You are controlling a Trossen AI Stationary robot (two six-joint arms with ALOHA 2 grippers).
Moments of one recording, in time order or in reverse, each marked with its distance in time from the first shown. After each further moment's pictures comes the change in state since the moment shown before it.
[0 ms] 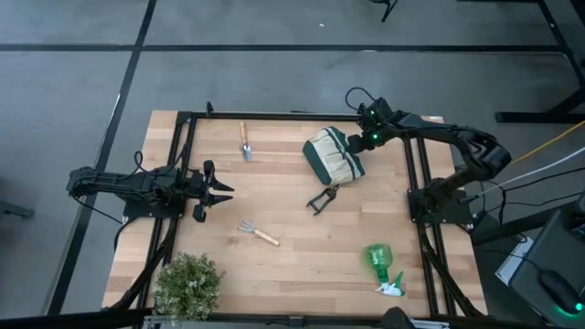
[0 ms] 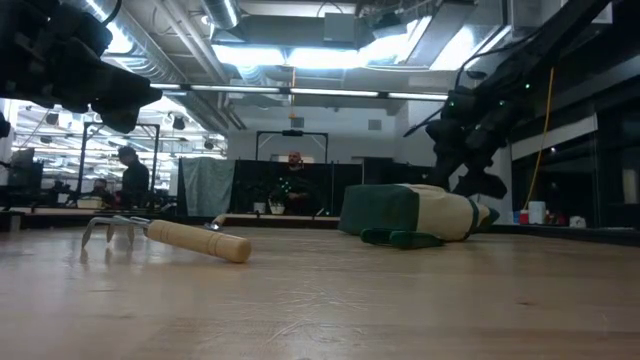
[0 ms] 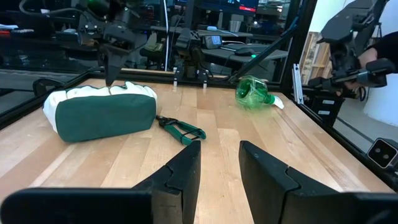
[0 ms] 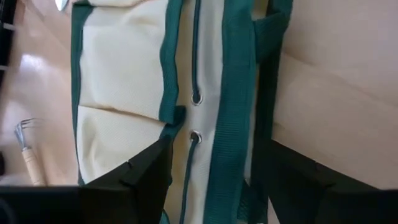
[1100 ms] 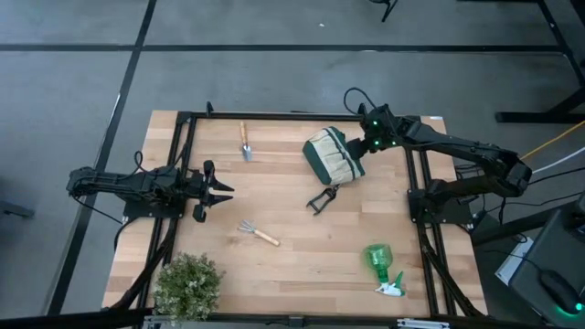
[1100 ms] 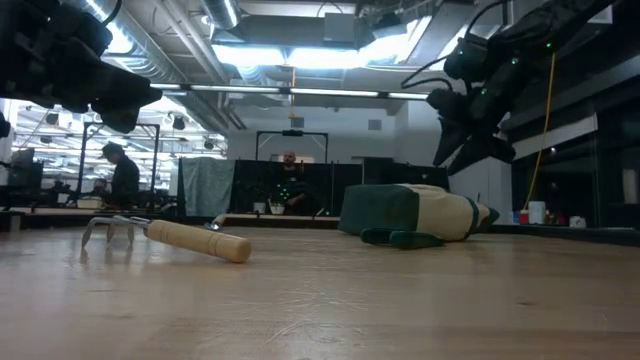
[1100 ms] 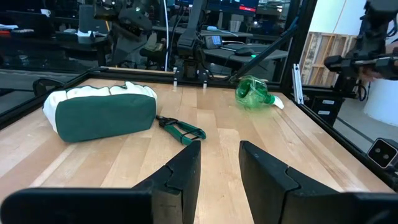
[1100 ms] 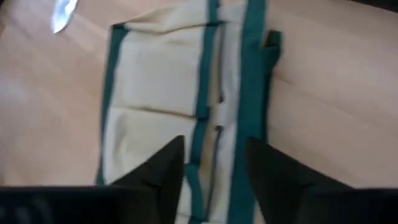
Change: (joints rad) left arm 0.000 0.000 0.000 0.000 0.000 0.000; right arm 0.223 -0.250 0.000 -0.088 0.376 0.148
